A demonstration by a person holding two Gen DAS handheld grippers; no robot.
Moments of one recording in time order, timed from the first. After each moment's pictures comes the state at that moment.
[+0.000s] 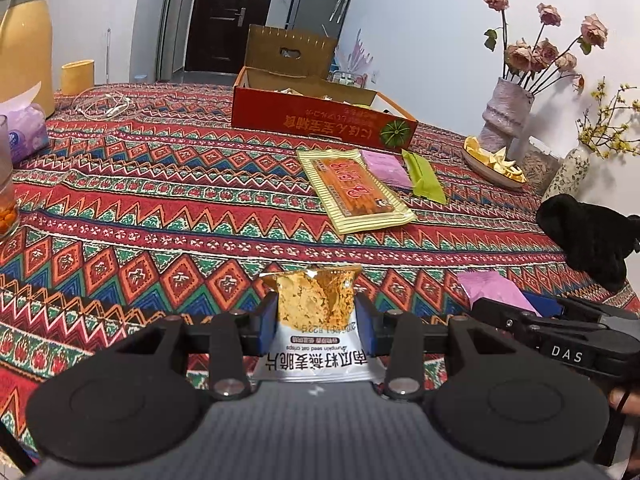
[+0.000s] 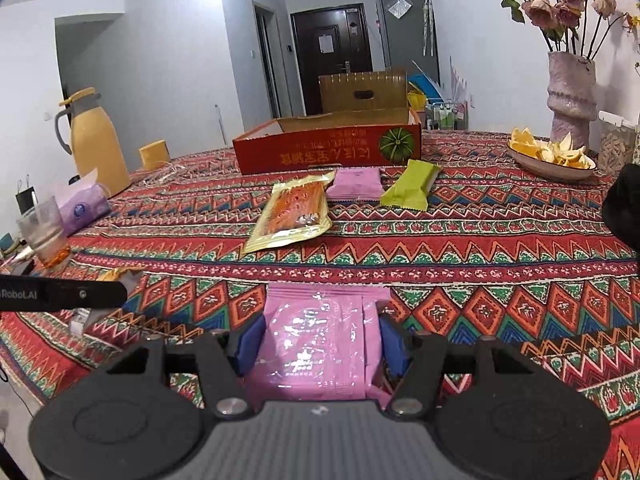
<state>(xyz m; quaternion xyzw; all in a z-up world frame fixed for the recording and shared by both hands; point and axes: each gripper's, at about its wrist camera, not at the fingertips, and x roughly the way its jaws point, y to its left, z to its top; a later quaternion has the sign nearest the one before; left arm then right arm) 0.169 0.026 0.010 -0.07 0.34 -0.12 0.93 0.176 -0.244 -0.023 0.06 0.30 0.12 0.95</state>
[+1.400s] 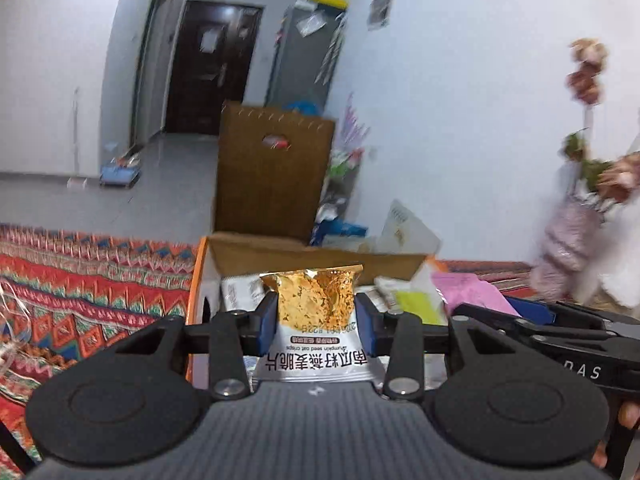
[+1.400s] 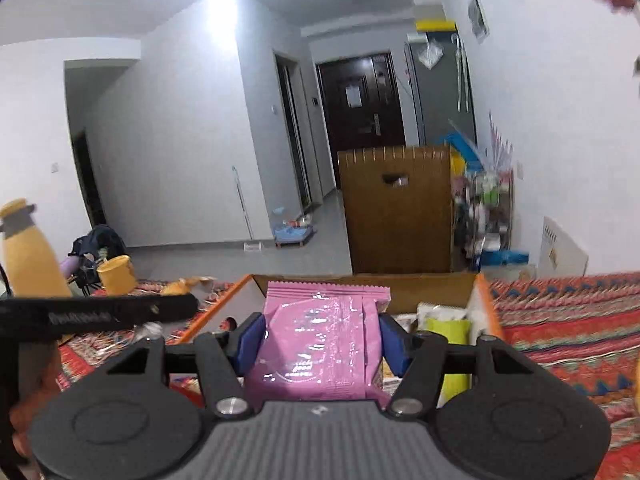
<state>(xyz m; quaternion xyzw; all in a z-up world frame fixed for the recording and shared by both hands) 0.566 0.019 0.076 -0.07 0.26 -0.13 0.95 0.565 -0.227 0.060 0.08 0.22 0.17 0.96</state>
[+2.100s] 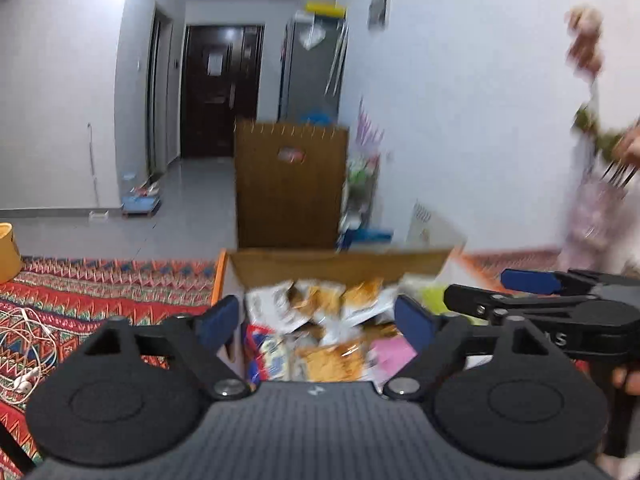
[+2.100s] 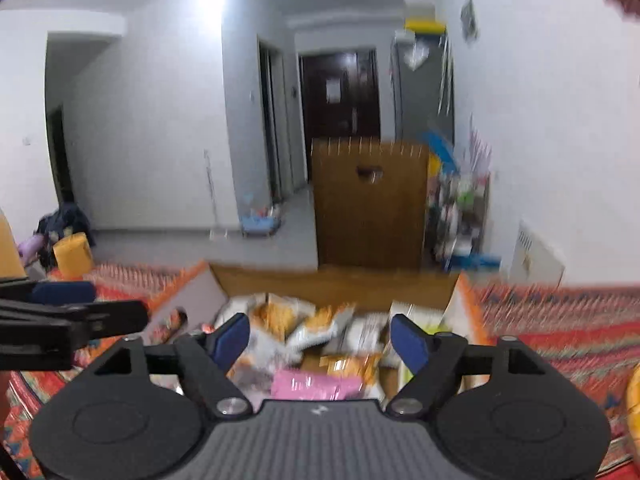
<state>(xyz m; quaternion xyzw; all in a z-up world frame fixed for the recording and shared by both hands) 0.534 0.013 0.089 -0.02 0.21 -0.12 0.97 0.576 -0.221 0.058 0.03 0.20 0.12 0.97</state>
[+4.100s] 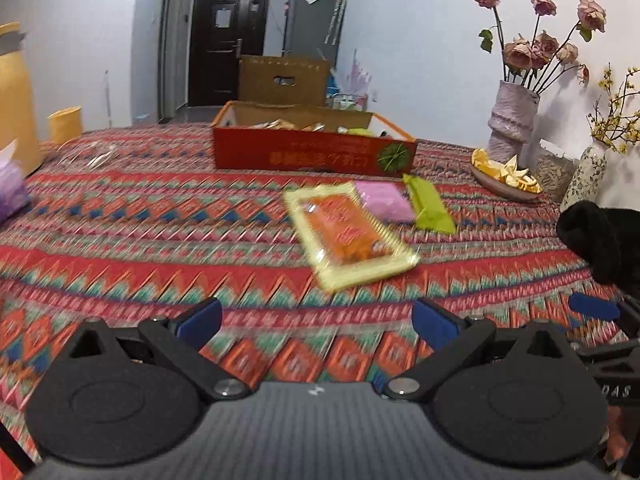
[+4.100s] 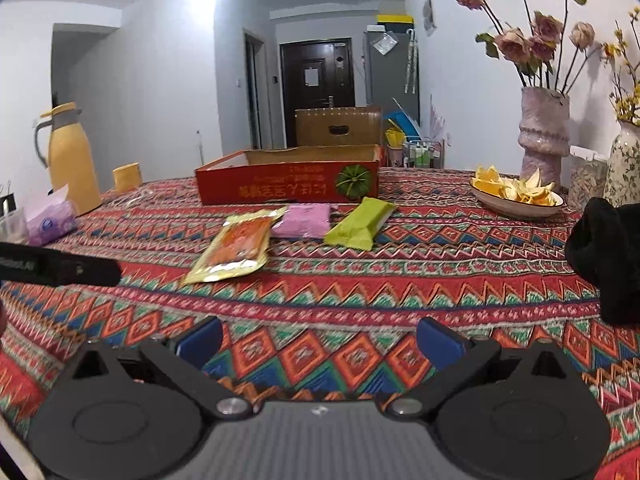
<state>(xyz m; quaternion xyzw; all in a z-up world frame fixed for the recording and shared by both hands) 0.225 -0.020 0.012 -0.02 0.29 -0.10 0.95 0.196 -0.282 -0.026 0.04 0.24 0.08 0.97</state>
